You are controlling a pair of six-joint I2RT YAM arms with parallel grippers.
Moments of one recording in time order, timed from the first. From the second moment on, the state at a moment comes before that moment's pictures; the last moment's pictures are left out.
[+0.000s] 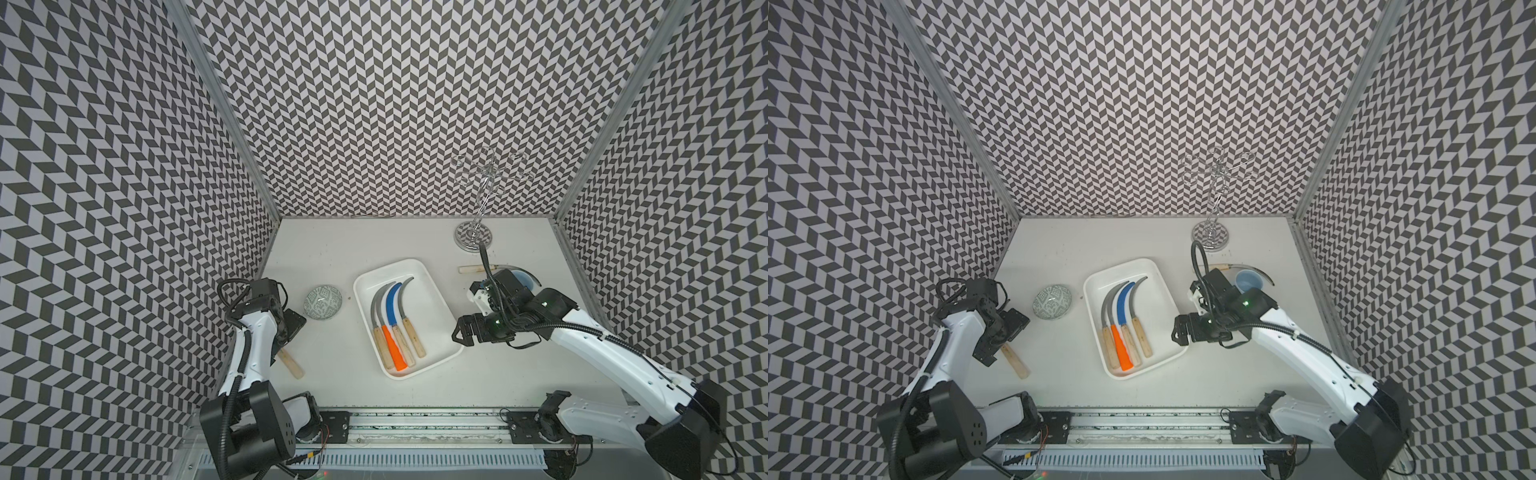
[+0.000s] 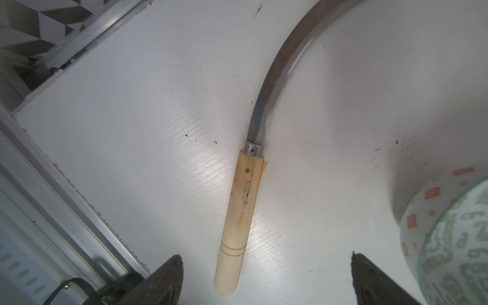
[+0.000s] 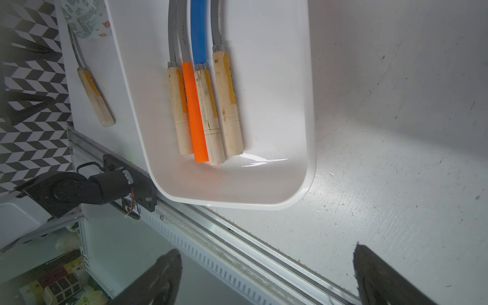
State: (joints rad) left arm 0.37 1.21 0.81 -0.99 -0.11 -0.69; right arm 0.65 1.20 1.07 -1.05 -0.29 0.48
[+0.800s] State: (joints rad) left arm 0.58 1.41 0.73 -0.80 0.12 -0.60; right arm 0.64 1.32 1.17 -1.06 -0.27 0.47
